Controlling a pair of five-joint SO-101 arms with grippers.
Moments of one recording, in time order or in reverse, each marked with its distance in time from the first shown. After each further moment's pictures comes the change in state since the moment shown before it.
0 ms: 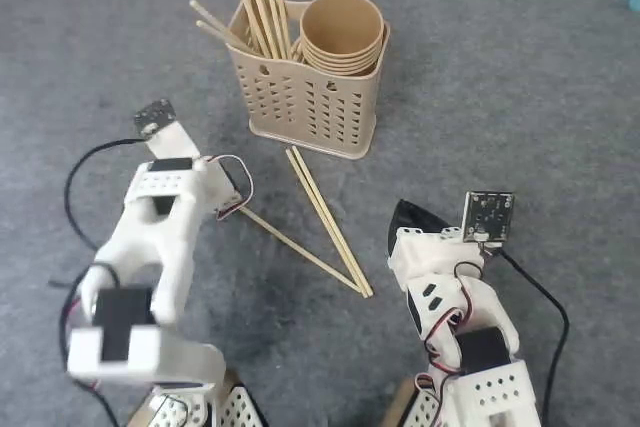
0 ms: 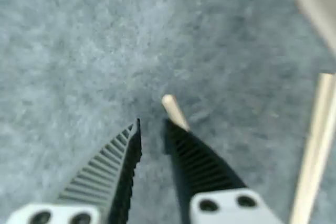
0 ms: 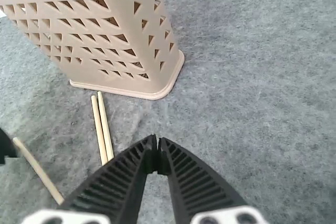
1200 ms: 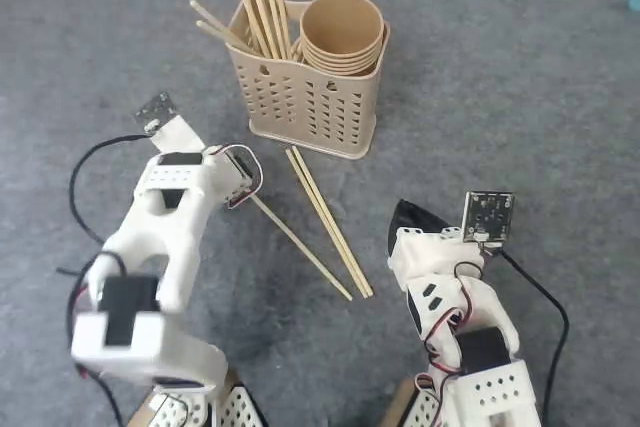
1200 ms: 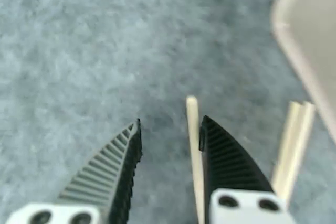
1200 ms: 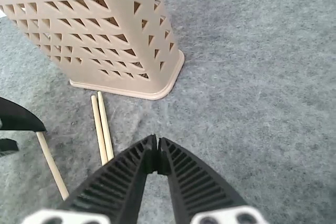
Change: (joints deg) left arm 2.1 4.0 -2.8 -4.2 7.7; right arm 0.0 0.0 0.0 0.0 0.0
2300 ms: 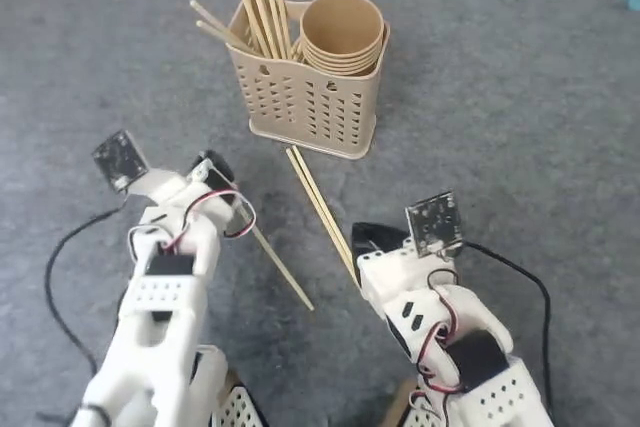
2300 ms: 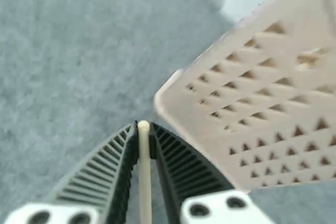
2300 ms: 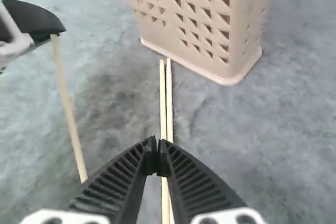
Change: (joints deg) left arm 0.1 -45.1 41.8 -40.3 -1.7; right arm -15.4 3.1 -9.2 8.6 7.8
